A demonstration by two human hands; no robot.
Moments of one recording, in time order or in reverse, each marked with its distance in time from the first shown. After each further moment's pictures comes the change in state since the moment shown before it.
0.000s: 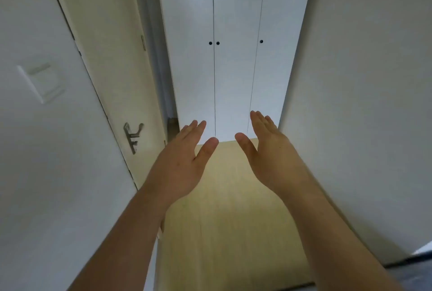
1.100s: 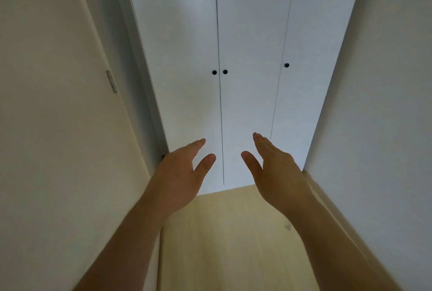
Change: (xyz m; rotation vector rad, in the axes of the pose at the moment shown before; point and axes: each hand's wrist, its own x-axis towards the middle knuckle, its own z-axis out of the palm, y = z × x) left_hand 0.583 -0.229 0.039 0.081 -0.050 -0.071; right_hand 0.559 0.124 0.223 0.052 -0.031 0.106
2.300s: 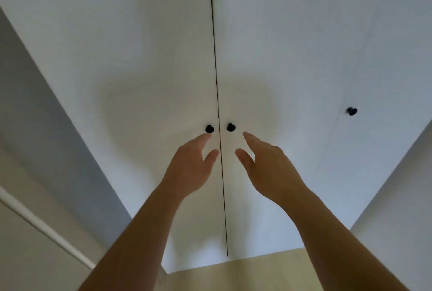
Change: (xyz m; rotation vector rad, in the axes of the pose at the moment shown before) left_hand 0.647 -0.113 0.135 -0.018 0.058 -0.005; right_hand 0.607 0.158 0.157 0.014 -0.112 -0.059
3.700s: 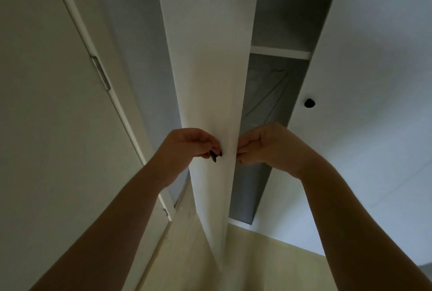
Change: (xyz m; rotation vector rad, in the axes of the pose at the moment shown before) left_hand -0.131 -0.050 -0.056 -0.810 0.187 -0.381; right_hand 0.008 -0.066 0.031 0.663 -0.821 -0.207
